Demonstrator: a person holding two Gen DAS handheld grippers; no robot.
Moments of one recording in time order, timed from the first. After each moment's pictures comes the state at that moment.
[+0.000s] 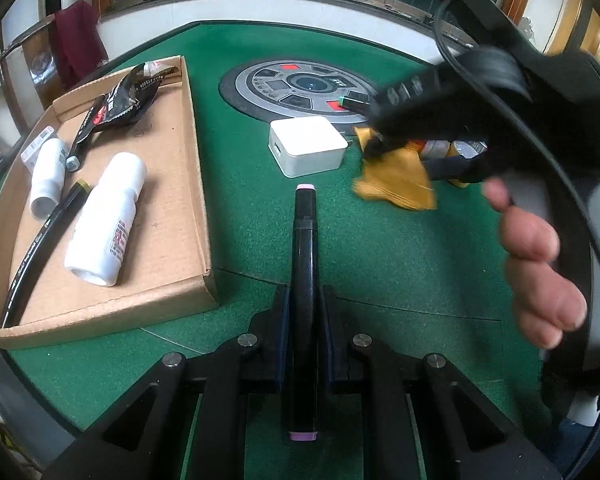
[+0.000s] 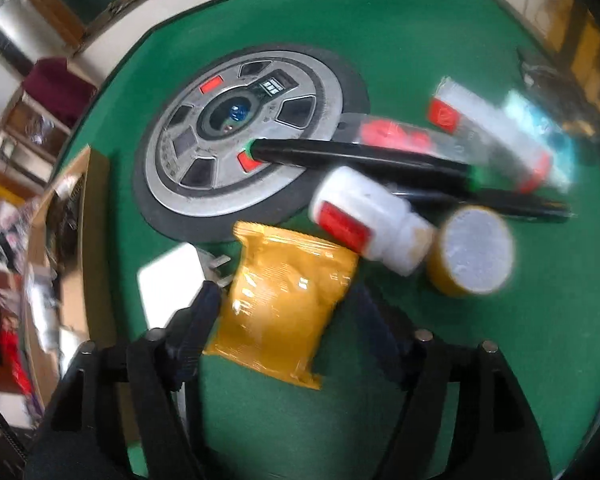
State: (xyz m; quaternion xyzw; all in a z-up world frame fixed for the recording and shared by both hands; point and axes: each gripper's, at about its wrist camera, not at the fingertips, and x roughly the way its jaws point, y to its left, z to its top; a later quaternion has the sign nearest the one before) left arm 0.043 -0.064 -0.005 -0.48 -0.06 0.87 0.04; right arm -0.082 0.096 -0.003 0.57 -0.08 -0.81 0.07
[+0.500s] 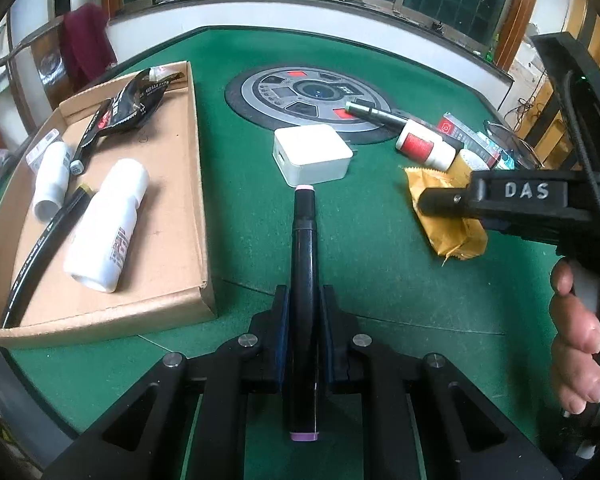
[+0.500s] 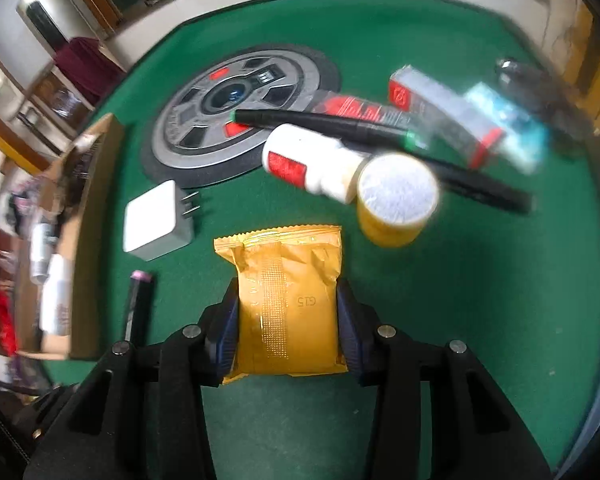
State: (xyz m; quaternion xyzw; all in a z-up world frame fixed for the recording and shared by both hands) left arm 0.041 -0.063 -0.004 -0.47 -0.07 0.88 0.02; right arm -0.036 0.141 -0.002 0.54 -0.09 -0.82 0.14
